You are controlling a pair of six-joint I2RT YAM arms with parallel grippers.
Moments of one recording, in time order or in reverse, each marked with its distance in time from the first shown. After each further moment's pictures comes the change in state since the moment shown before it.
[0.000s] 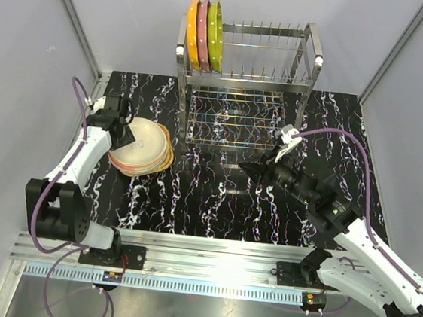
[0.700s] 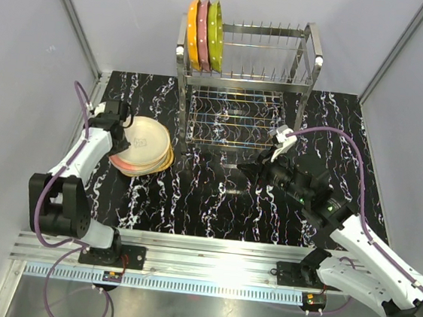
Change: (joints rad) left arm 0.031 0.037 -0.046 0.034 0.019 0.016; right arm 0.000 0.039 -0.013 -0.002 0.006 0.018
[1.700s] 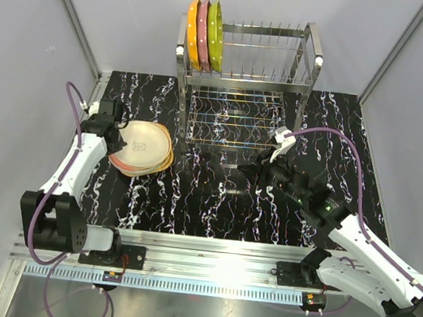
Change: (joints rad) left arm 0.000 -0.099 -0.006 -0.051 -0.005 0.013; right arm 0.000 0.007 -0.019 -0.002 0.027 0.015
